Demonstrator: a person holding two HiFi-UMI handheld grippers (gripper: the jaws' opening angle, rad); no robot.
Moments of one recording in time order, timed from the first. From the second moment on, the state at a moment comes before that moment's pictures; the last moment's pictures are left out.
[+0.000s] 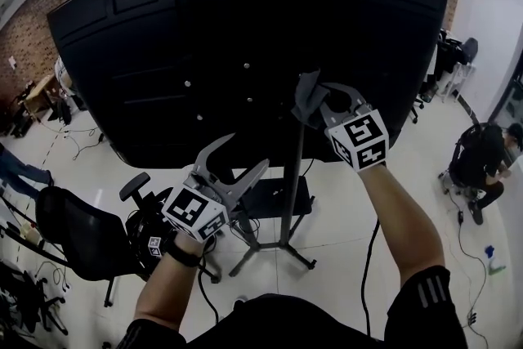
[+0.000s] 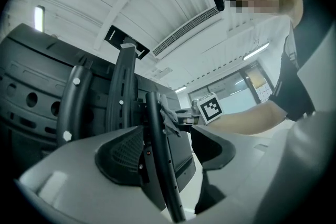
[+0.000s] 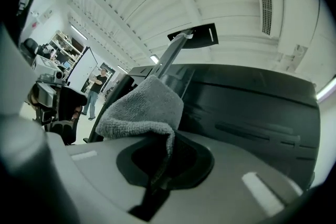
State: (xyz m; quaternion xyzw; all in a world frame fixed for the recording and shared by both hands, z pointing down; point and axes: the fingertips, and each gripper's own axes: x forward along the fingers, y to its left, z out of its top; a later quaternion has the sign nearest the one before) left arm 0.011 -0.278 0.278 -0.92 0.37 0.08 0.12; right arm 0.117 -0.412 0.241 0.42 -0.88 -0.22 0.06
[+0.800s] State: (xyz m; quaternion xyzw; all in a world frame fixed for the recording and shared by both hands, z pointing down) left arm 0.022 -0.292 0.384 -0.93 0.38 0.03 0.03; right arm 0.114 -0.406 0.384 0.42 -0.89 -0.13 0.11
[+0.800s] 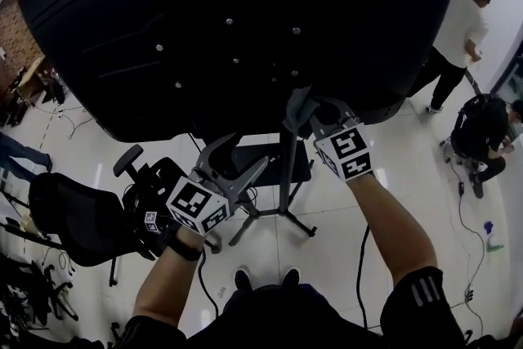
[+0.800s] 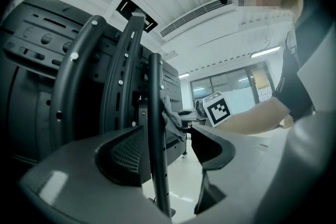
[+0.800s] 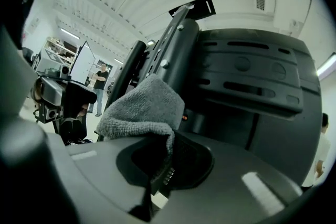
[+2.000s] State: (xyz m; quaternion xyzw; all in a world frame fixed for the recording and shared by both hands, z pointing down) left arm 0.011 -0.326 0.724 -0.92 0.34 -0.12 -0.17; right arm 0.106 -0.402 0.767 0.41 -0.87 0.07 0.27
